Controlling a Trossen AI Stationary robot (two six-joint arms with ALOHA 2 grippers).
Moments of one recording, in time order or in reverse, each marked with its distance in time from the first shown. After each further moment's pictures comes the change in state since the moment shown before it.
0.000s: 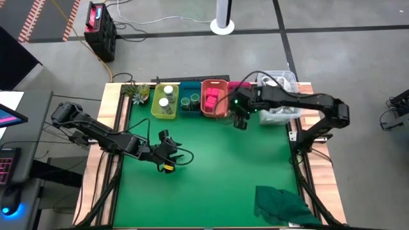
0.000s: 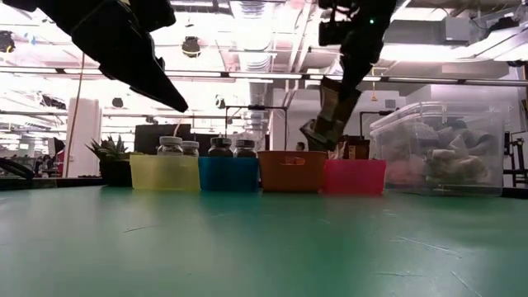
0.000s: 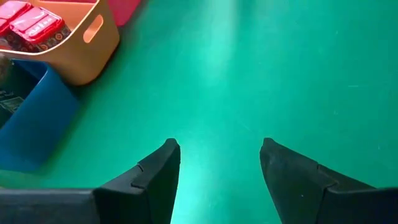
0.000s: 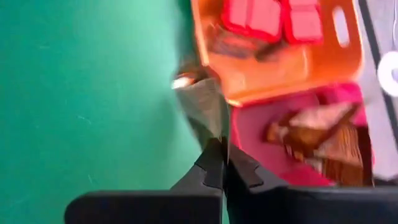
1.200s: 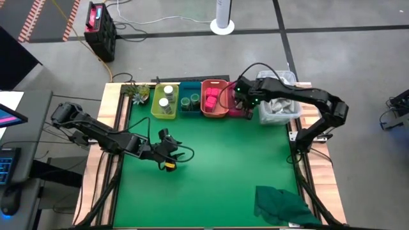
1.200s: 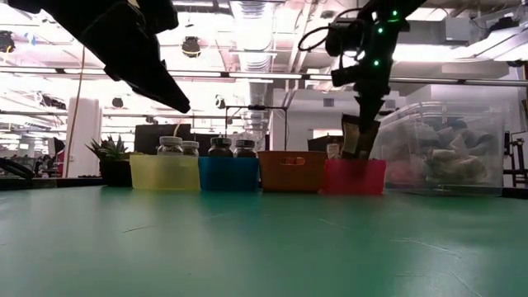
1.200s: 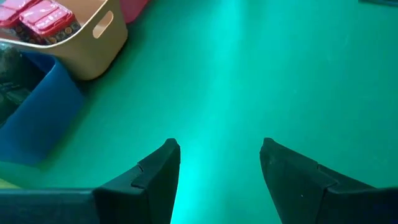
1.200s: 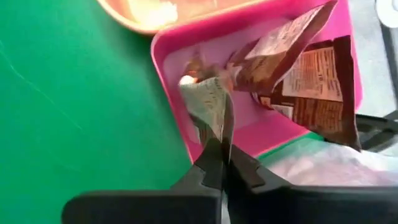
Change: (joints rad) left arm 0.025 0.000 0.000 0.007 -0.001 -0.030; right arm -0.246 0.029 -0.118 0.010 0.000 -0.090
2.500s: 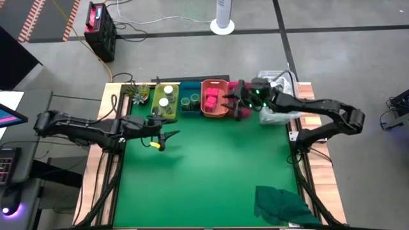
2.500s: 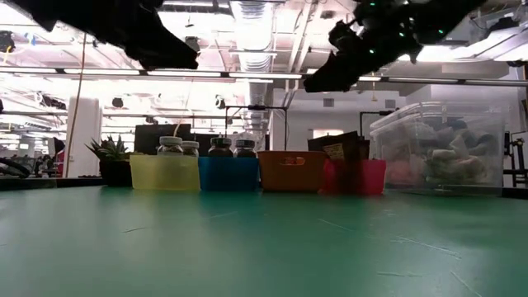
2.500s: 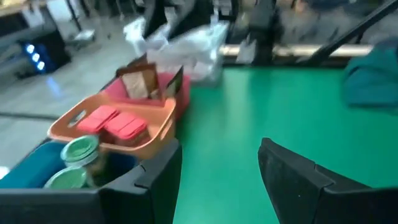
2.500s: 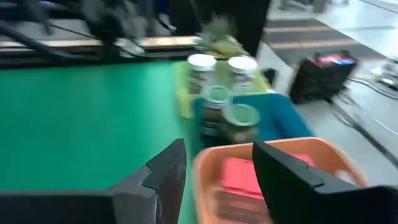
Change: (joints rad) left arm 0.314 -0.399 -0.185 0.278 0.241 0.364; right arm 0.004 -0.223 -0.427 1.119 -0.463 0.013
